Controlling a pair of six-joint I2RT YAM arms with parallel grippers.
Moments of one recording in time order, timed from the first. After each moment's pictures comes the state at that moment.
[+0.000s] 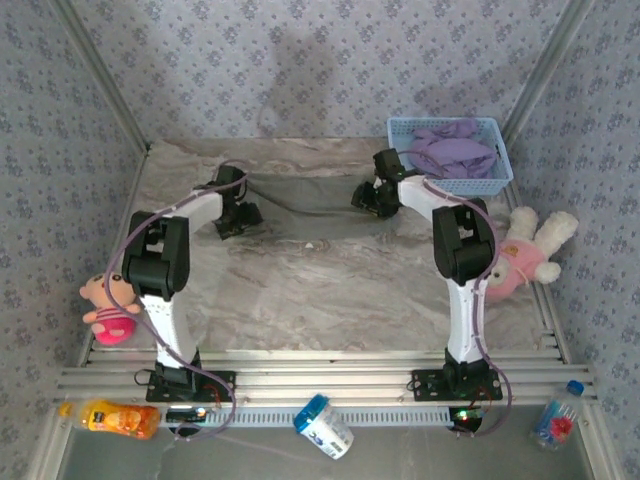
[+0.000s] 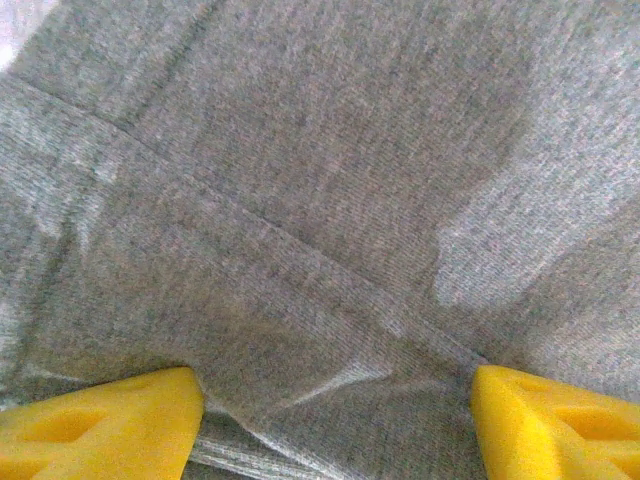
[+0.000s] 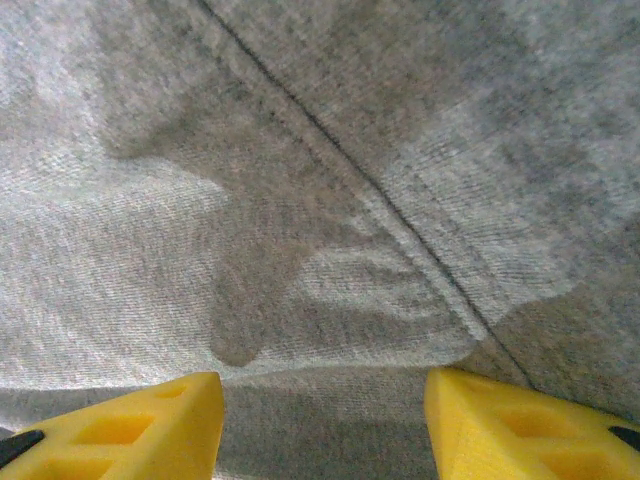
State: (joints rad) left arm -0.22 1.94 1.30 -0.58 0.01 -0.61; right arm 0.29 2.13 1.56 -0.52 -0.20 0.56
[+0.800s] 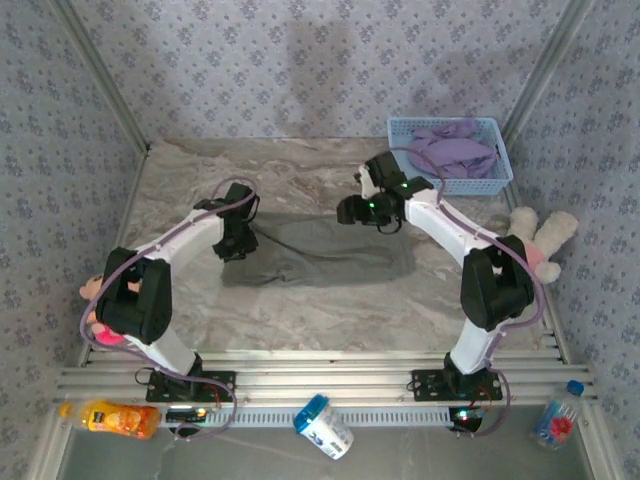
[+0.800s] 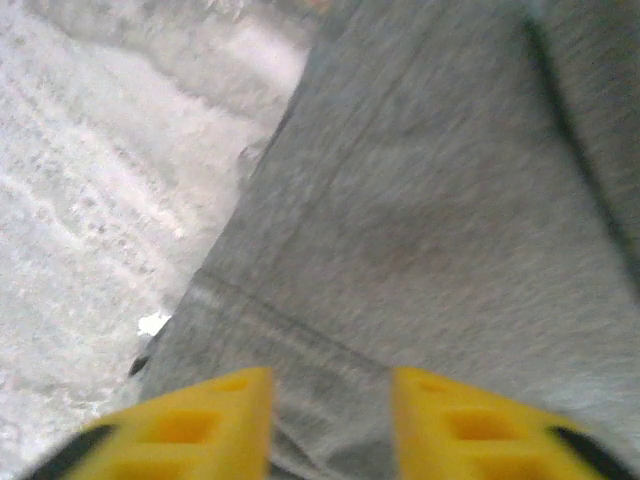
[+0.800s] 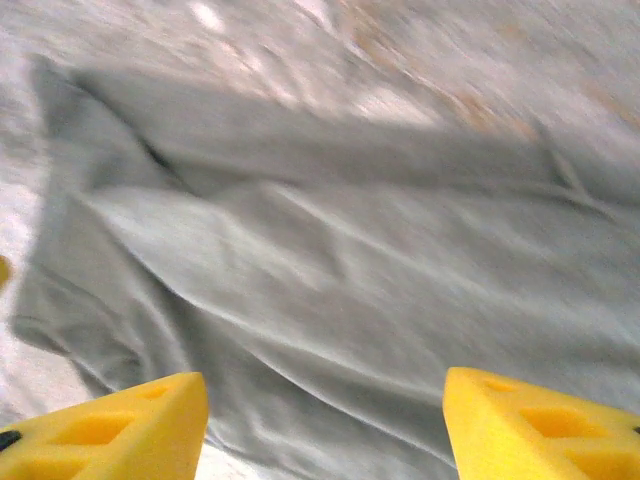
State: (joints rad) left arm -0.37 1.64 1.15 -0.83 -0.15 -0.78; right arm 0.46 1.77 1.45 -0.65 -0.29 0.34
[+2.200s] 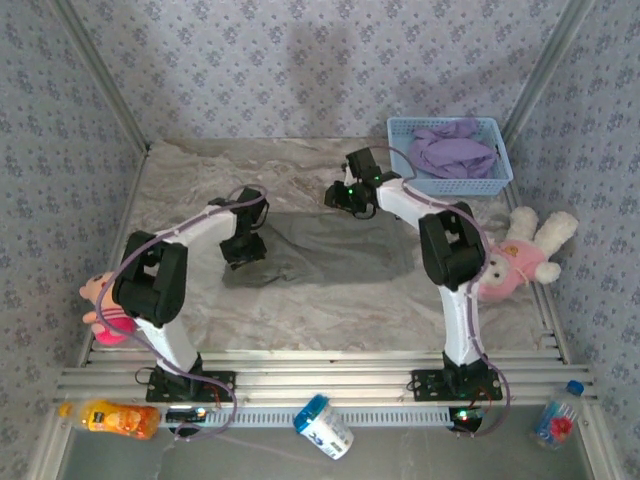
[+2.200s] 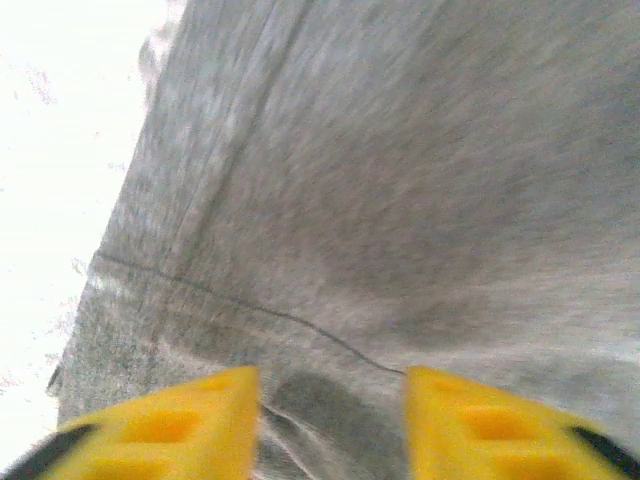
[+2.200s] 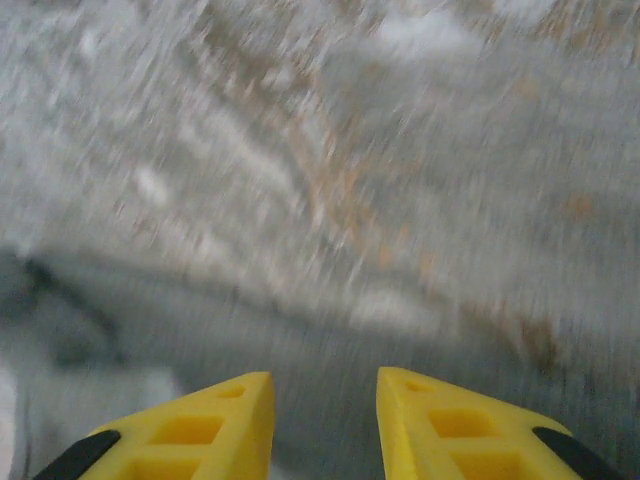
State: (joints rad) left arm -0.40 1.77 1.20 -0.90 -0.08 -0.77; right arm 0.44 2.09 1.60 -0.42 -0.30 0.54
